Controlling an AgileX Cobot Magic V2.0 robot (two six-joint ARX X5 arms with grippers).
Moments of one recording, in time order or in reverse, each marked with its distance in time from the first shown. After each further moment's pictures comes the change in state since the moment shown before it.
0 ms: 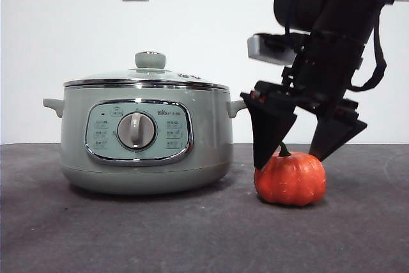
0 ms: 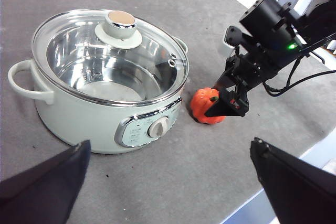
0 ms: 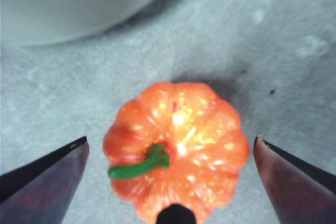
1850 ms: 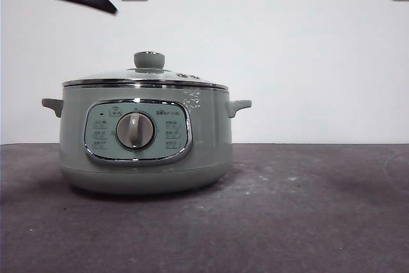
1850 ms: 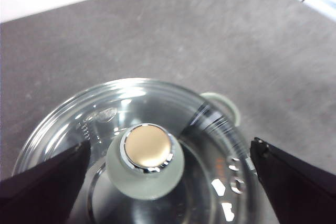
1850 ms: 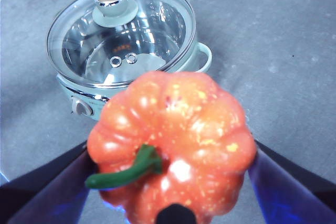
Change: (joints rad) left arm -0.344 0.950 0.468 0.421 -0.303 0.049; right arm 0.004 -0.781 0.000 -0.192 -0.003 0.114
